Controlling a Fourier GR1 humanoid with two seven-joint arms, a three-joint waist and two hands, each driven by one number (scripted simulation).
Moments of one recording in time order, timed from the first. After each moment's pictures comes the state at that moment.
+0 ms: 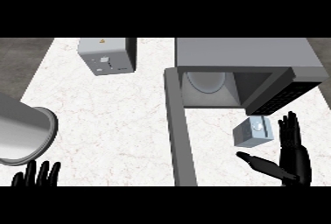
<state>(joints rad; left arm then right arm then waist) 0.70 0.02 -0.24 -2.14 0.17 -0.03 -0.42 0.13 -0.02 -0.14 -1.48 0.01 -0.17 -0.32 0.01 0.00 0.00</state>
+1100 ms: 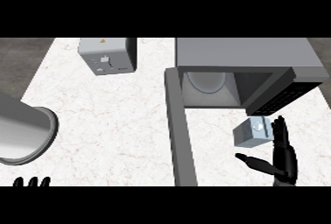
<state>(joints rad) 0.80 0.08 -0.23 -2.15 0.22 -0.06 -0.51 -0.07 -0.10 -0.24 -0.90 -0.01 -0.09 -0.74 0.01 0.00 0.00</state>
